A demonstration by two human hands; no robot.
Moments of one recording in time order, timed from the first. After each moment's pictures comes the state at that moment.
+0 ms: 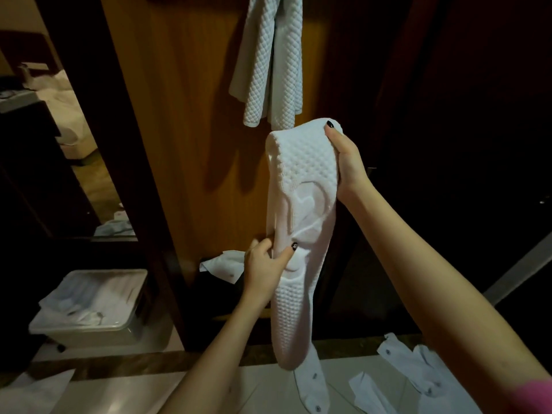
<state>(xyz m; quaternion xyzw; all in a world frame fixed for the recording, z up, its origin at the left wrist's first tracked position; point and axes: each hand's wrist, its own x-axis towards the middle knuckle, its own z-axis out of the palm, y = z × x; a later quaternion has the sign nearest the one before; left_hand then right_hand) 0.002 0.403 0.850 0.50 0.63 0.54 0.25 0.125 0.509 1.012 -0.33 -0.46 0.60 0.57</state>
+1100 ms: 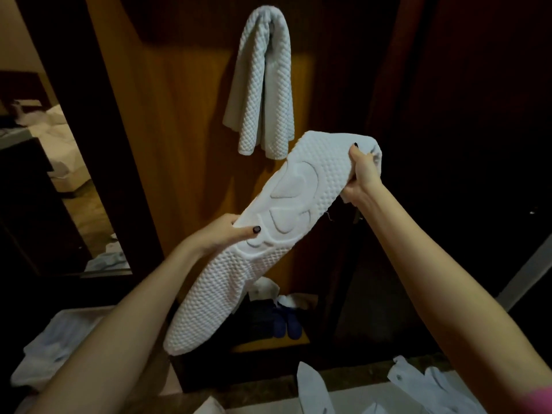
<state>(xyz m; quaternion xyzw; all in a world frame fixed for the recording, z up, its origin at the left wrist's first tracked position) -0.127 0.494 0.931 0.65 0.49 0.32 0.48 0.143 0.549 1.038 -0.35 -0.25 0.63 0.64</state>
